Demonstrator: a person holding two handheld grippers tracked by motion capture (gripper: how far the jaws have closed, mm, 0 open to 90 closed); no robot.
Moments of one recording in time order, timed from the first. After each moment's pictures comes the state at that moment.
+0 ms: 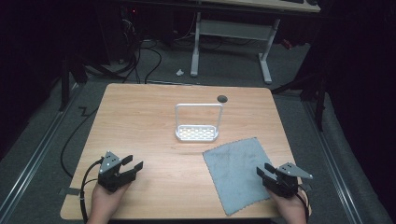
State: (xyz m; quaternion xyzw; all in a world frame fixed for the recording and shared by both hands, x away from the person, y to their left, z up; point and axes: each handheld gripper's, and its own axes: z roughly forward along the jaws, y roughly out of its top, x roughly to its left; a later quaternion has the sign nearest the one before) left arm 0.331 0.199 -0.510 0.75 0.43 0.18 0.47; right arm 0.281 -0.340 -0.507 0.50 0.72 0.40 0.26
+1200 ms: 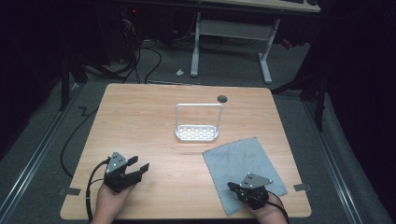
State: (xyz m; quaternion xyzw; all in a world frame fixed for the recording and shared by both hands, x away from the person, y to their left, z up) left arm 0.329 0.184 -0.507 0.76 0.42 0.17 0.47; right arm 0.267 -0.253 -0.517 0.34 0.86 0.35 0.17
